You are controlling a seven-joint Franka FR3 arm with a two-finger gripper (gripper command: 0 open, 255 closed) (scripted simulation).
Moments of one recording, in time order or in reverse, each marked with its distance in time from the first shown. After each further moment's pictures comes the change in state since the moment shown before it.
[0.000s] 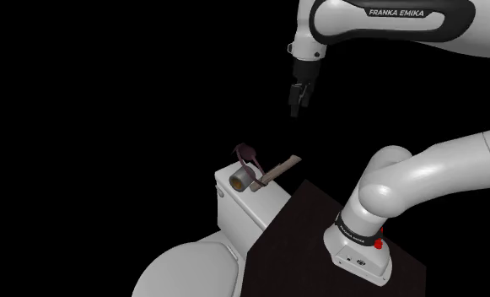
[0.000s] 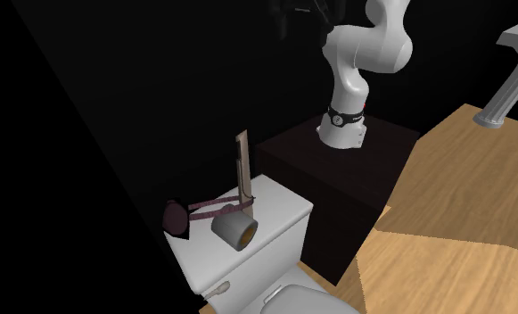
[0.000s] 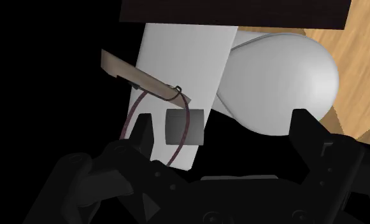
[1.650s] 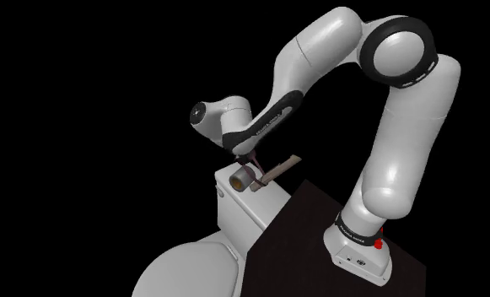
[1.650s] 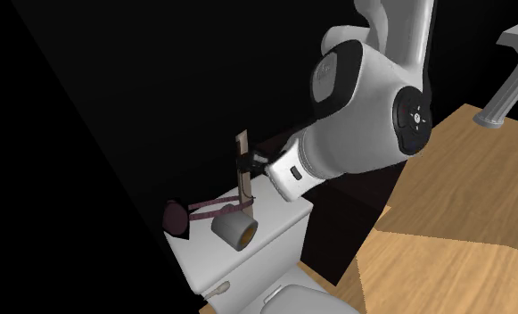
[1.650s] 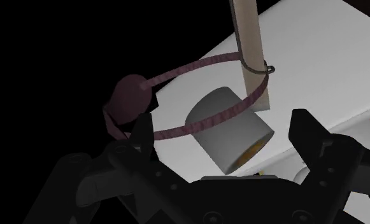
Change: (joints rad) arm 0.113 0.902 0.259 0.138 -0.690 0.369 0.127
